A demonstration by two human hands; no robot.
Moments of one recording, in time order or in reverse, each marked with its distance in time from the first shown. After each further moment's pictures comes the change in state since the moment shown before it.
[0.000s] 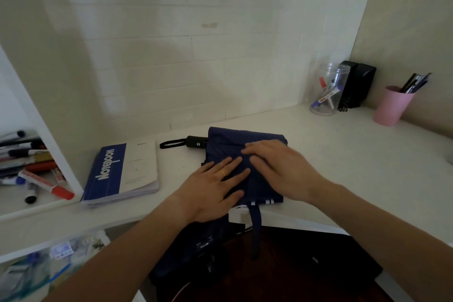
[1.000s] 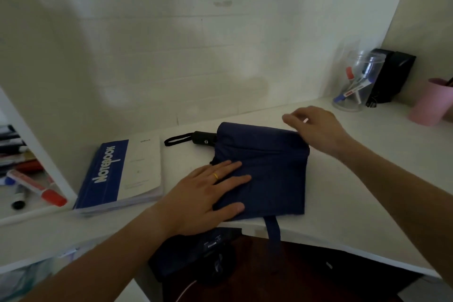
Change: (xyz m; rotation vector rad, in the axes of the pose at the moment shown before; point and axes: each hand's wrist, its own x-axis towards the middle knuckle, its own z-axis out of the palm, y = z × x) left_hand -0.015 -0.044 0.013 -0.184 0.094 0.043; right_hand 0.081 0.067 -0.011 0.203 0.063 0.493
